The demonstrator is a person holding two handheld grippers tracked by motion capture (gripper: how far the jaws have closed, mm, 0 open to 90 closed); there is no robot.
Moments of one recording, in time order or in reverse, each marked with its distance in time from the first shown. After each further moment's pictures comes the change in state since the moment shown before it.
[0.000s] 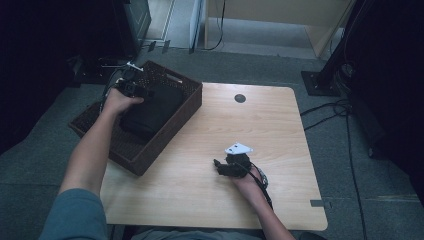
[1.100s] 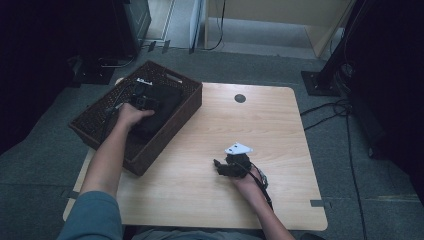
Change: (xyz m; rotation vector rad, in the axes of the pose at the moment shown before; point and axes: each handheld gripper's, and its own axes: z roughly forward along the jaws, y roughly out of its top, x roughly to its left) left arm -0.008 -0.037 0.056 -0.029 -0.015 -0.022; right arm 0.000 0.000 0.000 0.001 0.000 -0.003
